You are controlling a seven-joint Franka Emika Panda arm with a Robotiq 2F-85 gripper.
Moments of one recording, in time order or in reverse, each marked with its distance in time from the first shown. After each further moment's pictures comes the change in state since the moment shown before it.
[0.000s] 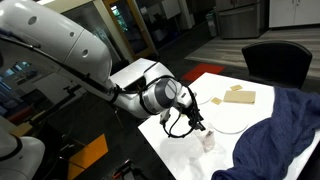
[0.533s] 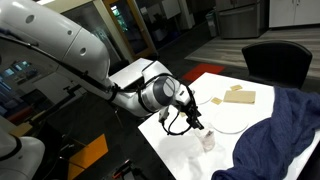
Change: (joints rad) arm 0.004 -0.015 0.012 -0.004 0.000 0.000 0.000
